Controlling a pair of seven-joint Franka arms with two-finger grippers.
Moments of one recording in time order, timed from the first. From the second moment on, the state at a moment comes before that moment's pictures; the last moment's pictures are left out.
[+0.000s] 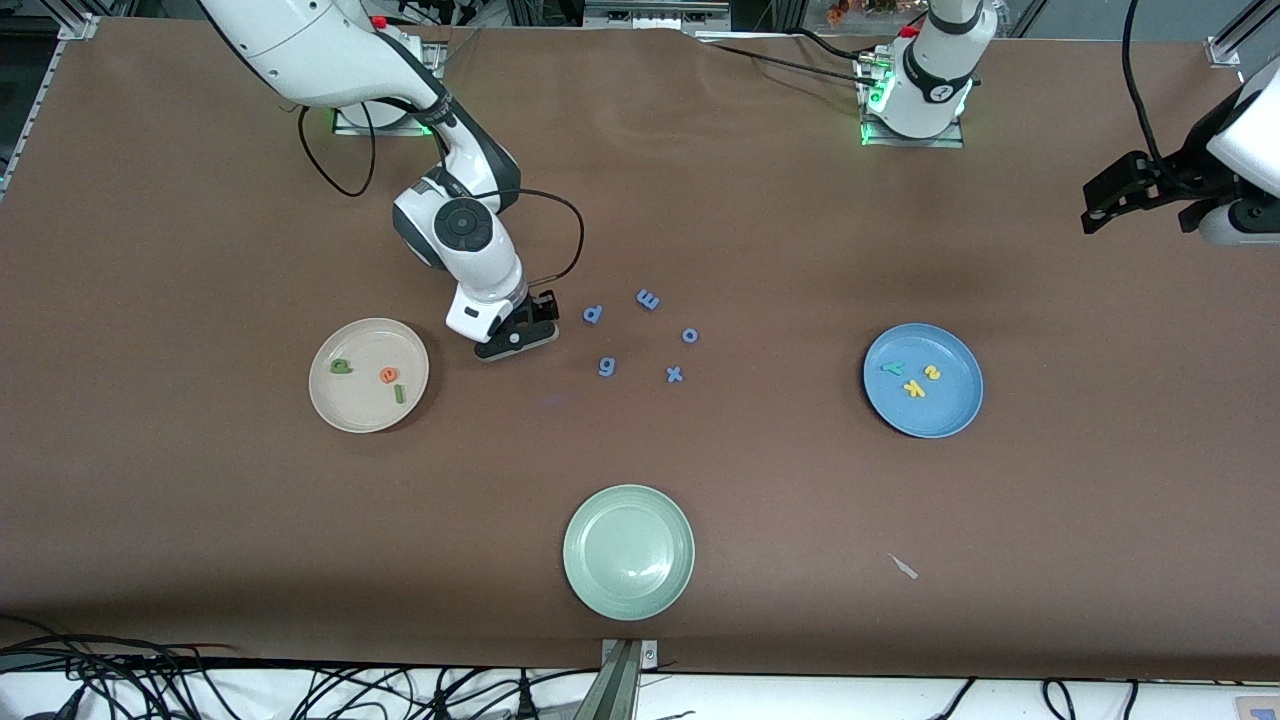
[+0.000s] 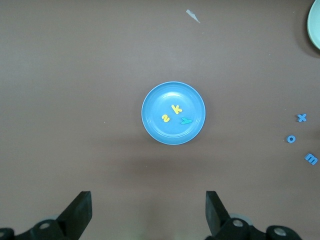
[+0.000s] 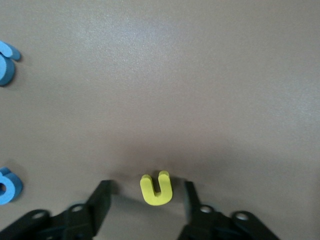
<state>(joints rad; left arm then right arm) 0.02 0.05 -0.09 -1.44 0.04 1.42 -0.09 0.24 0.54 0.33 -2.09 -0.36 2.63 0.49</state>
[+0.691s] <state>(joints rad) 0.01 0.08 -0.10 -1.44 0.04 1.44 -0.09 0.22 0.54 0.32 -2.09 -0.36 2.63 0.45</state>
